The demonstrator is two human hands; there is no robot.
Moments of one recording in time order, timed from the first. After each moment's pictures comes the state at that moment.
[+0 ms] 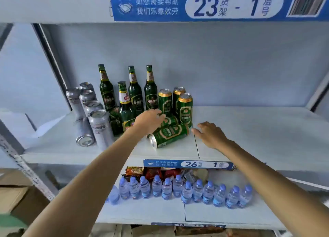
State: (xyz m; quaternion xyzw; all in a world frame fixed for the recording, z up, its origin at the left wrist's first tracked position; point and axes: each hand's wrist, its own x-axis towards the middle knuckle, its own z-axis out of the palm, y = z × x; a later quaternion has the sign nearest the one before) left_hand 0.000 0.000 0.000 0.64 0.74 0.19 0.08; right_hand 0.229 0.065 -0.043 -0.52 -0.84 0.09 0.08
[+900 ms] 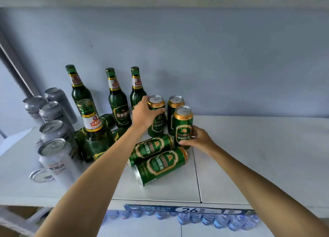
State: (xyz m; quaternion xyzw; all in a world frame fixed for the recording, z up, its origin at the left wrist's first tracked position) left_hand -0.035 0.172 -0.014 0.49 0.74 0.44 0.11; right_hand 0.184 0.225 -0.097 -0.42 -0.73 0.48 0.25
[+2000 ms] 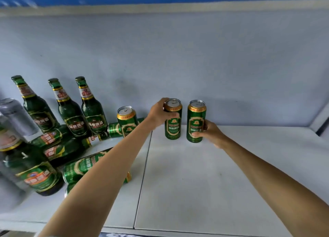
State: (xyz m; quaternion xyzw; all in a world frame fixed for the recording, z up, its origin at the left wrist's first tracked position) left_hand 0.141 0.311 -0.009 0.52 0.68 0.44 0.29; right_hand 0.353 0.381 -0.085 -0.41 -0.66 0.56 0.28
